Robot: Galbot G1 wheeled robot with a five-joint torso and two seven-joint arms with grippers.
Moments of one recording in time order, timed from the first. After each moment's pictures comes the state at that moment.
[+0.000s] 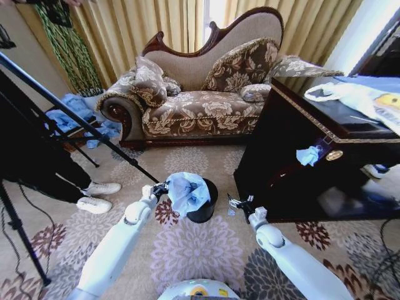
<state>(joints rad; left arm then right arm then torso) 0.96 -1.12 -0.28 -1.55 -0.46 0.30 0.04 -1.00 0.90 -0.06 1.54 0.63 0.13 0.16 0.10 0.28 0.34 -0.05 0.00</state>
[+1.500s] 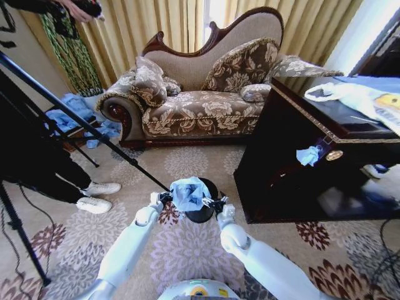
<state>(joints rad) 0.91 -1.22 -0.23 -1.34 -0.40 0.25 0.06 -0.82 1.10 -0.39 1.71 0.76 -0.07 0.65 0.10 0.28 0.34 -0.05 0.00</state>
